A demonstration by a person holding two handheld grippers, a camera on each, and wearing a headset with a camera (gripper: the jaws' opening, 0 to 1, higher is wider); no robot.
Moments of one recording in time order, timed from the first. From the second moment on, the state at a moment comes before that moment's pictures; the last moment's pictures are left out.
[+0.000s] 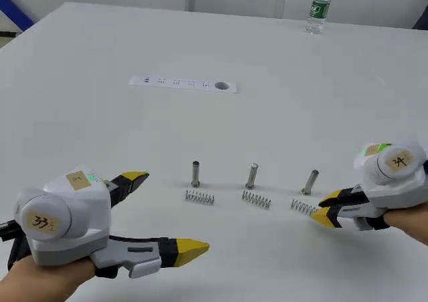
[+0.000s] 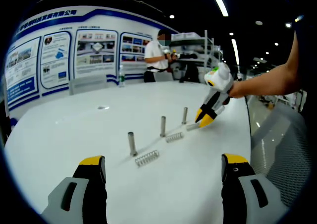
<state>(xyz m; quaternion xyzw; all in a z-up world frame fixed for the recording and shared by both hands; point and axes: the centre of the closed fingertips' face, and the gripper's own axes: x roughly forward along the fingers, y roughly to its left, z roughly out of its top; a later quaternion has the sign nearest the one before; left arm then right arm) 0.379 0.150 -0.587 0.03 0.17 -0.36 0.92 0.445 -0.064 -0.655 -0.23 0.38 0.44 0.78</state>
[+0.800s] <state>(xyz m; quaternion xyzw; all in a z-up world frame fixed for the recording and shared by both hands) 0.377 0.148 -0.588 0.03 0.17 -0.36 0.92 0.440 -0.065 -0.658 -0.25 0.40 0.45 0.75</state>
